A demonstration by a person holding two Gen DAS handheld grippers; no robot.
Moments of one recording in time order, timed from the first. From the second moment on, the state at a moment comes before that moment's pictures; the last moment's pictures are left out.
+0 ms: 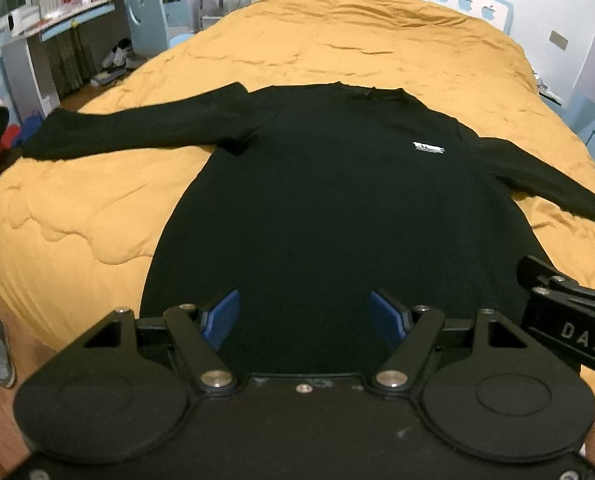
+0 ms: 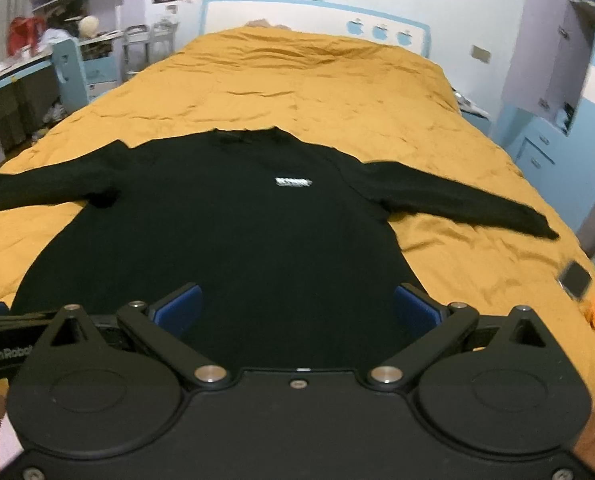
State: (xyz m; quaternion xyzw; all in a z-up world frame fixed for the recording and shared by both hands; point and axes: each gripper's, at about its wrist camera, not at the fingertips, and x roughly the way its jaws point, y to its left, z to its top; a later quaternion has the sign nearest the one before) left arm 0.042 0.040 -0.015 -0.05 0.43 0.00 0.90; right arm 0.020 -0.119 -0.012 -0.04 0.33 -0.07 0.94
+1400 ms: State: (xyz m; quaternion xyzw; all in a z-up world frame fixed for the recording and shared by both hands) left arm 0.244 0.590 -0.162 -0.55 0.11 0.19 0.81; right arm 0.267 0.173 -0.148 -0.32 0.22 0.19 0.90
